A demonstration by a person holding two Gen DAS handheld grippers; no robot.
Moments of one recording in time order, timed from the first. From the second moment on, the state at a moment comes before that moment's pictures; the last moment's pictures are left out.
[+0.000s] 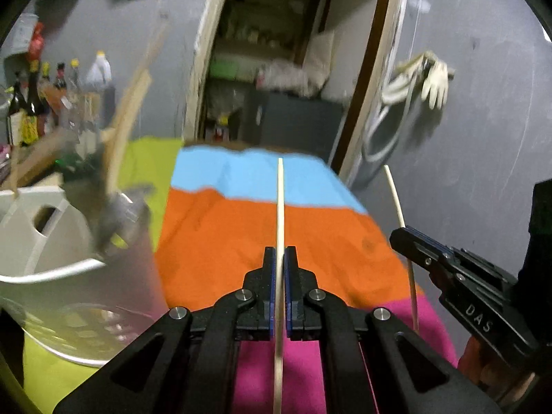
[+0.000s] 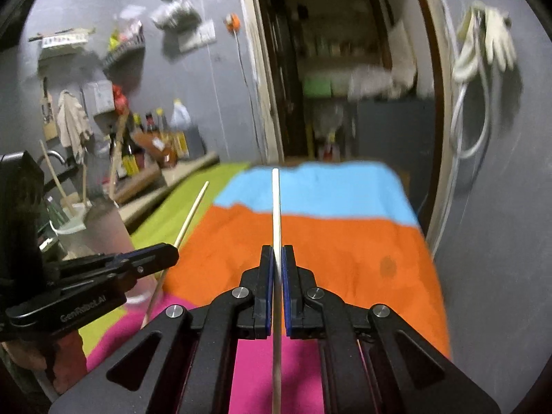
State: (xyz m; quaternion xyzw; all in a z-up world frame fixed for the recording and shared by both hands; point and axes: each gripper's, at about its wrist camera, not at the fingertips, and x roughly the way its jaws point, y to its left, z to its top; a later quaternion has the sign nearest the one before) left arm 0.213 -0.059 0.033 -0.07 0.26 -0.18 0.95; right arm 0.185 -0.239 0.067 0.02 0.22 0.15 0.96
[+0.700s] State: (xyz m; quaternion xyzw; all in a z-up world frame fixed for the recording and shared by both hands) left arm 0.162 0.031 0.109 -0.10 0.08 -0.13 0.98; right arm 0.163 -0.170 0.145 0.06 0.04 0.22 0.97
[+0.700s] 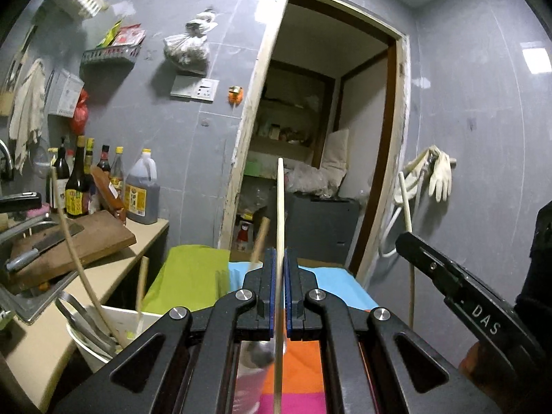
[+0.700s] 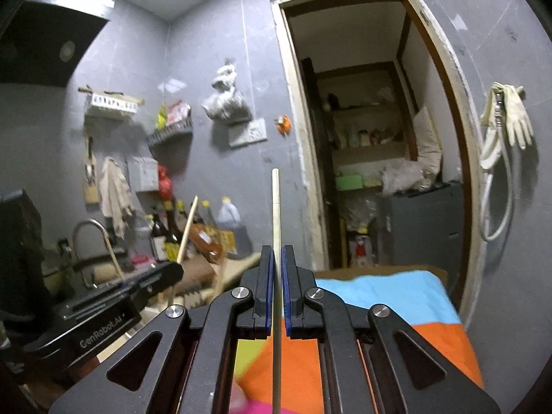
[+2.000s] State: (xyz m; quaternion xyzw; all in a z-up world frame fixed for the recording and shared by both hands) left arm 0.199 0.158 0.082 -0.17 0.03 -0.01 0.99; right arm 0.210 -0.069 0.113 0.09 -0.02 0.24 0.97
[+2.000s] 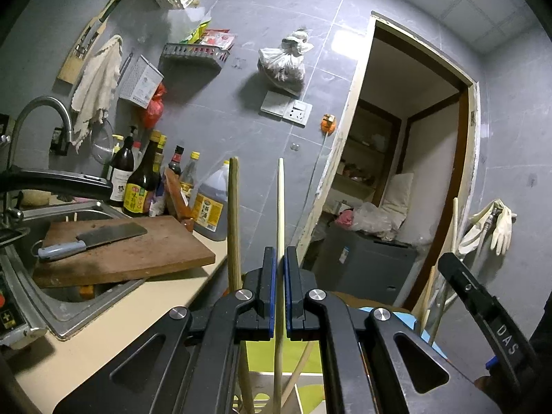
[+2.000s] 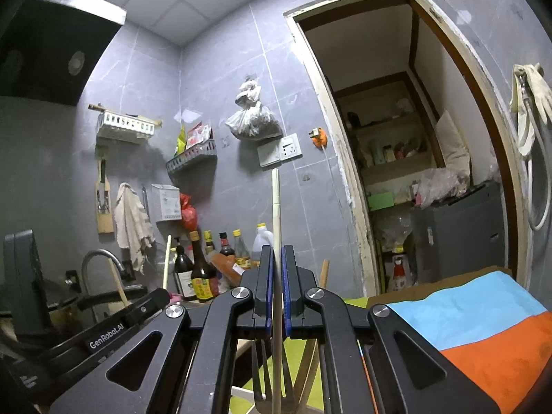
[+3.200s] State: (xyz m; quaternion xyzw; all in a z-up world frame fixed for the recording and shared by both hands) left arm 0.173 0.133 0.063 -0.14 0.06 -0.01 0.99; right arm 0.196 -0.076 0.089 0.07 0.05 0.25 0.96
